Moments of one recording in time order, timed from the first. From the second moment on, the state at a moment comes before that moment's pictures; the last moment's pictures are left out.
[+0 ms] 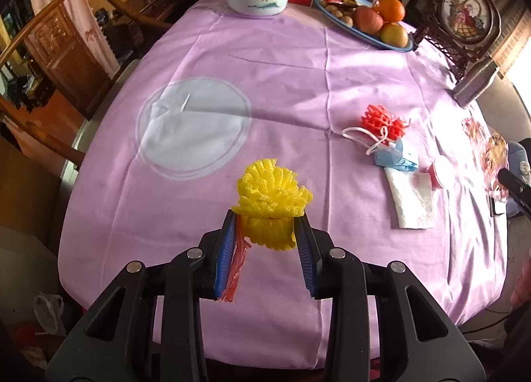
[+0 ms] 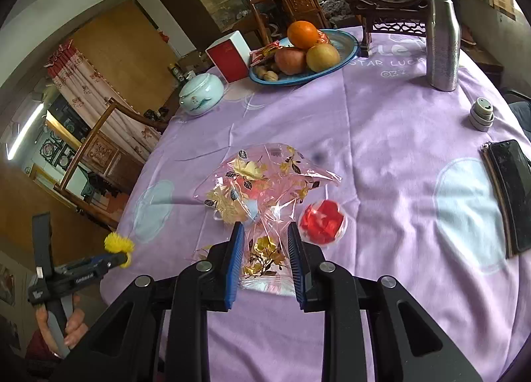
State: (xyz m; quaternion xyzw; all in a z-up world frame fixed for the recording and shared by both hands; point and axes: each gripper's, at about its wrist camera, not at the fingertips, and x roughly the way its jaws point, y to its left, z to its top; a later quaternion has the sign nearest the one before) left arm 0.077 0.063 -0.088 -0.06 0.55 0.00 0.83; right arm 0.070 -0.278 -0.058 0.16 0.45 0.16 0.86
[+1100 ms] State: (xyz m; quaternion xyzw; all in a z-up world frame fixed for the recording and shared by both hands) left arm -0.185 0.324 -0.153 -0.32 0.53 0.33 0.72; right arm 0.044 0.041 -0.038 -0.03 0.50 0.46 0.74
